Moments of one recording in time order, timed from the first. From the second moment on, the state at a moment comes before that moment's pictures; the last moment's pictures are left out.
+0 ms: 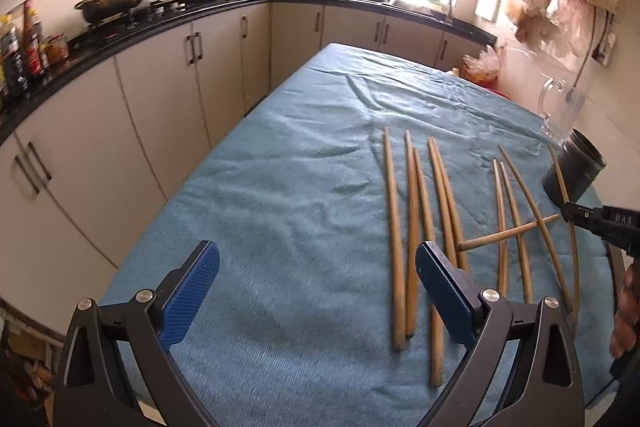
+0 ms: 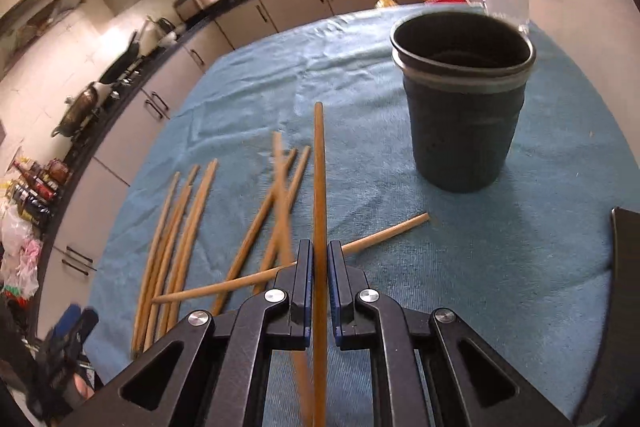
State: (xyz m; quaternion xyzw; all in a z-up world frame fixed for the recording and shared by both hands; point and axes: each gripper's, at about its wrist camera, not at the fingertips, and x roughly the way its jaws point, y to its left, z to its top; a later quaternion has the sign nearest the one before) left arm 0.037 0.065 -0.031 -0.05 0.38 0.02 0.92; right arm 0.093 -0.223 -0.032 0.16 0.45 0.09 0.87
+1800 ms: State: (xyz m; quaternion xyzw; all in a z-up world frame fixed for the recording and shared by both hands) left arm 0.186 0.015 -0.049 -0.02 0.50 -0.04 0.86; right arm 0.019 -0.277 0.006 0.23 0.34 0.13 0.90
